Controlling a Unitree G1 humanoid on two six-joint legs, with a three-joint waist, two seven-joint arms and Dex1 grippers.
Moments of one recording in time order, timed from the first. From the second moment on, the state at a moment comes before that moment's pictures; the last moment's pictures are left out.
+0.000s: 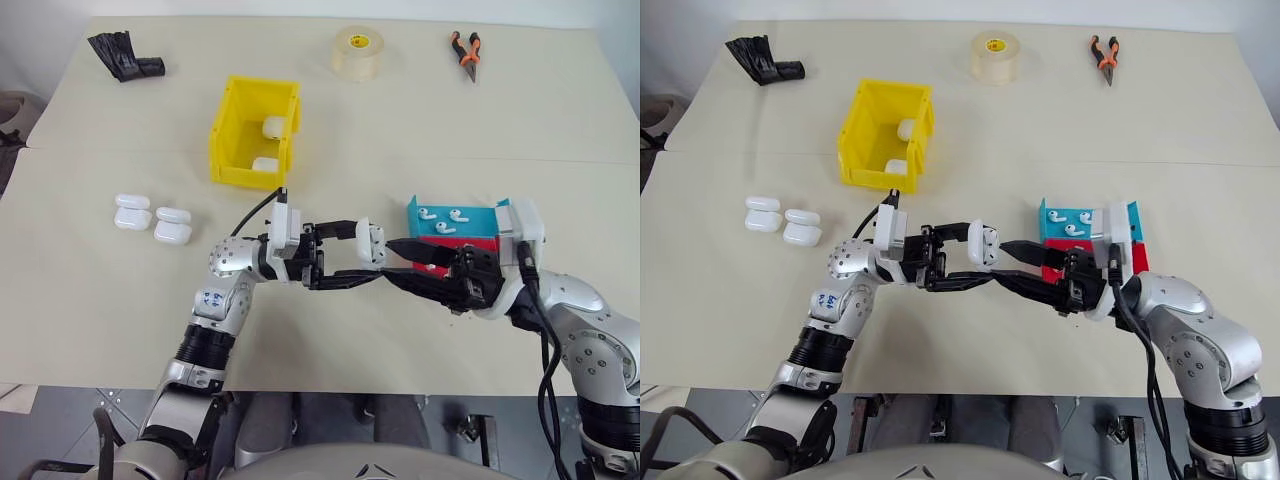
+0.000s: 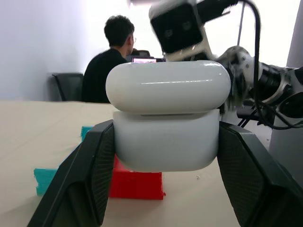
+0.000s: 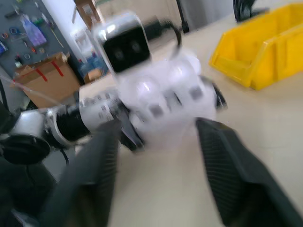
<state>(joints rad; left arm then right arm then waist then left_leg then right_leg) -0.48 0.17 -0.15 0.14 -0.47 -0.03 -1.22 -0.11 -0.67 -0.14 -0.48 0.94 0.64 0.92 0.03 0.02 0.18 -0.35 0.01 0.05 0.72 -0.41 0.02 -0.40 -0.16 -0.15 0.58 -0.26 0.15</state>
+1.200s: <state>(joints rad) -0.56 0.35 -0.27 0.01 -0.23 0.08 -1.10 -0.26 -0.85 -0.05 -0.43 0.74 0.63 0.97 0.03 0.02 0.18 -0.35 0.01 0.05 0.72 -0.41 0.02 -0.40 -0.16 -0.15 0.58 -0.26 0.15</state>
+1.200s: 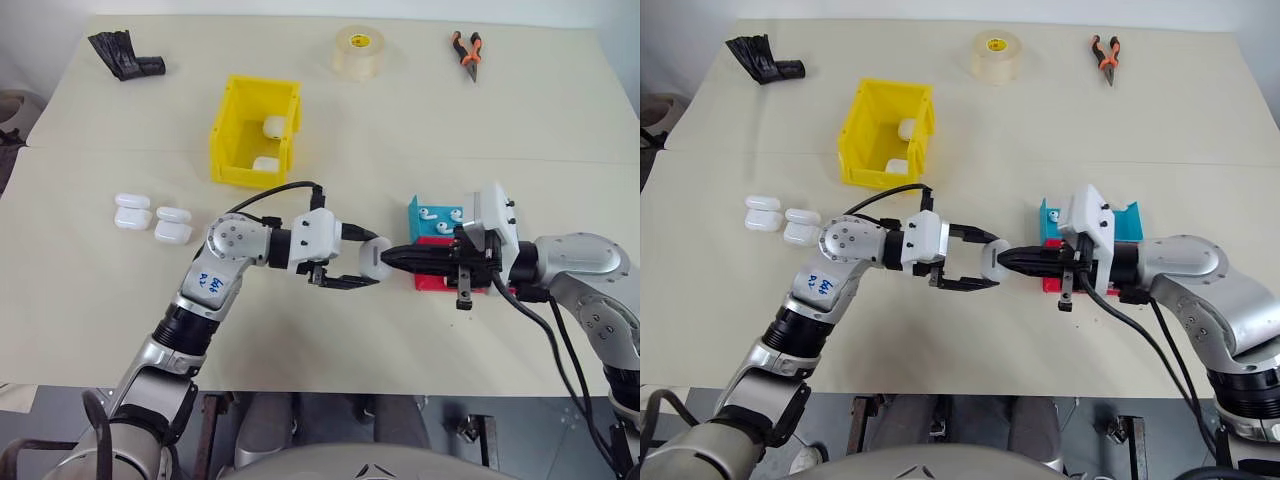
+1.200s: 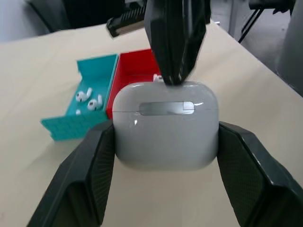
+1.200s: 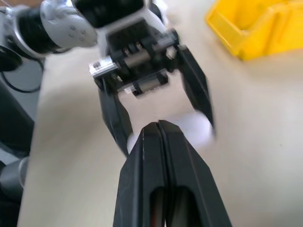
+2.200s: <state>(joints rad) -0.67 0.36 0.17 0.09 -0.30 0.49 -0.36 0.01 -0.65 -0.28 -0.38 0.60 0.22 0.95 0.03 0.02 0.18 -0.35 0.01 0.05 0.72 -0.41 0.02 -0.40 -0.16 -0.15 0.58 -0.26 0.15</state>
